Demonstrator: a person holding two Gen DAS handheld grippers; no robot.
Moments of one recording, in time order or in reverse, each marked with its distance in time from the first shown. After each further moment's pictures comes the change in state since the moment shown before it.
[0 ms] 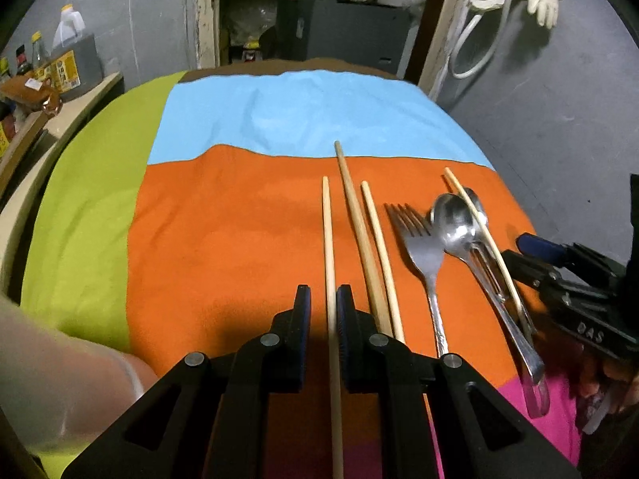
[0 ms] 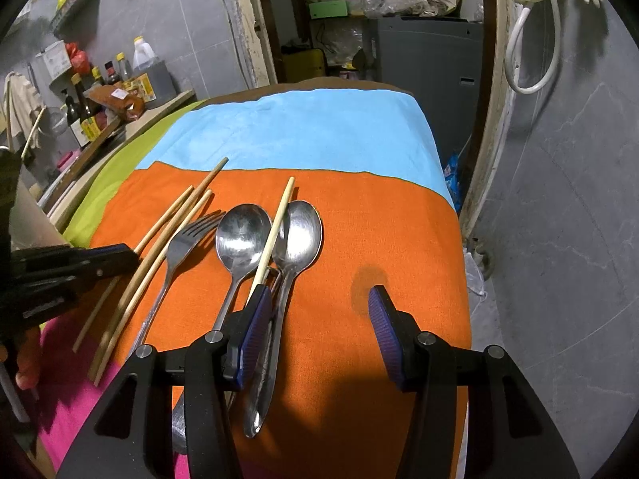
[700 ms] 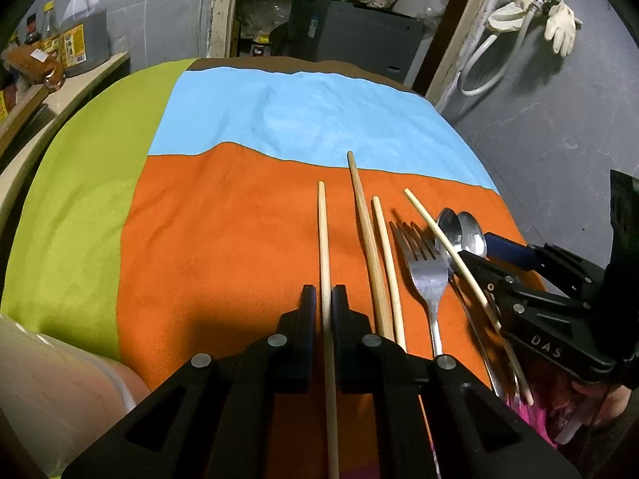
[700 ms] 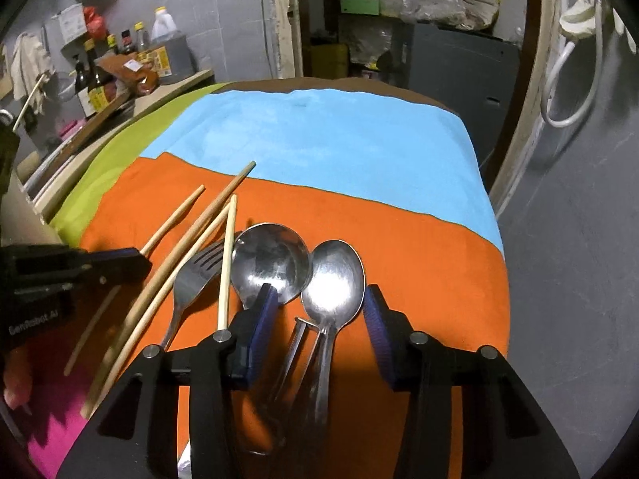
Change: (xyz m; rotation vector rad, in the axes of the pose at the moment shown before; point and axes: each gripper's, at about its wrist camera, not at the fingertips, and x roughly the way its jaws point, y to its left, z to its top) left arm 0.000 0.012 0.003 -0.080 -0.015 -0.042; right arm 0.030 0.034 0.025 -0.110 0.024 -0.010
